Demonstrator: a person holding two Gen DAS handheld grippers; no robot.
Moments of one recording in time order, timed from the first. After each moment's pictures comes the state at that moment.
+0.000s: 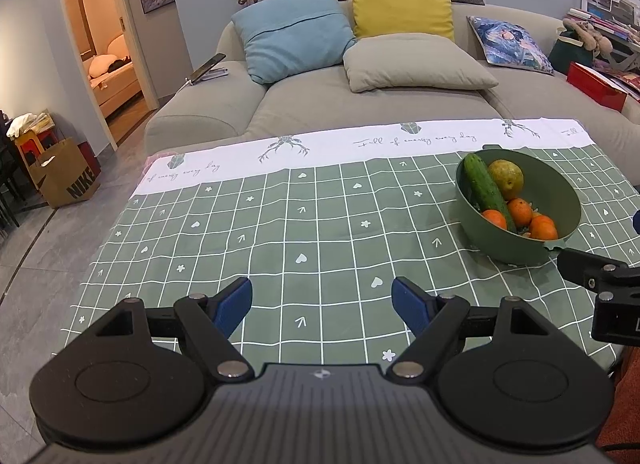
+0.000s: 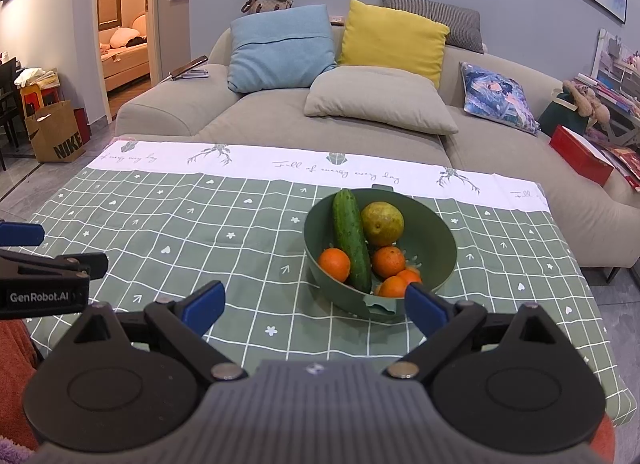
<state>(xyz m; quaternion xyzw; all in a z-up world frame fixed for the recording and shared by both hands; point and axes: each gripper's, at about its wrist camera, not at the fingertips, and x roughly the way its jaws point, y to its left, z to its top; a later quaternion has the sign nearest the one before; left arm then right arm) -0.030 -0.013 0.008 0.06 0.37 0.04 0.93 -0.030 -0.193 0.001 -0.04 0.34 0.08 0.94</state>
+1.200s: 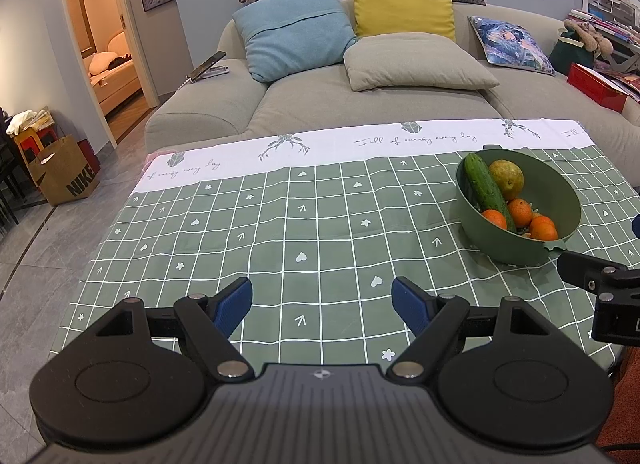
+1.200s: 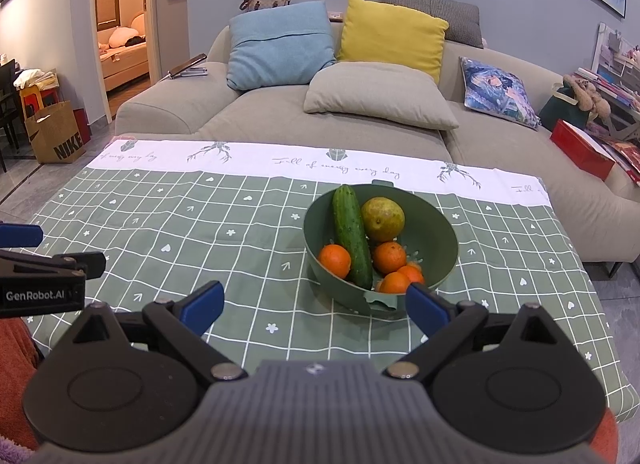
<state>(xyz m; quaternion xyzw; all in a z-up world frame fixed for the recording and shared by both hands) -0.031 -0.012 0.007 0.06 0.37 0.04 0.93 -0.031 -0.192 -0.002 -0.03 0.34 0.08 0.94</state>
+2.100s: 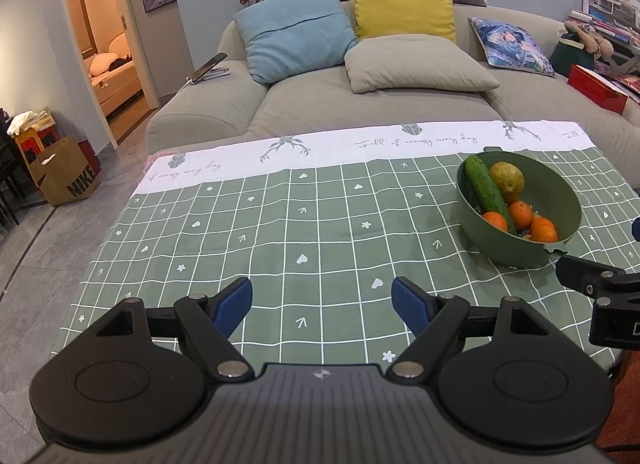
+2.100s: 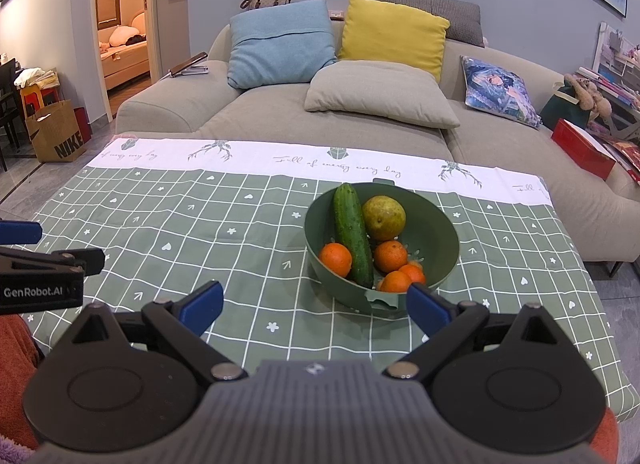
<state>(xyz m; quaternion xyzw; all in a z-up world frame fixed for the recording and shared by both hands) -0.033 -0.011 0.007 0.06 0.37 0.04 0.93 -0.031 -0.191 -0.002 -0.03 0.34 0.08 0.94</state>
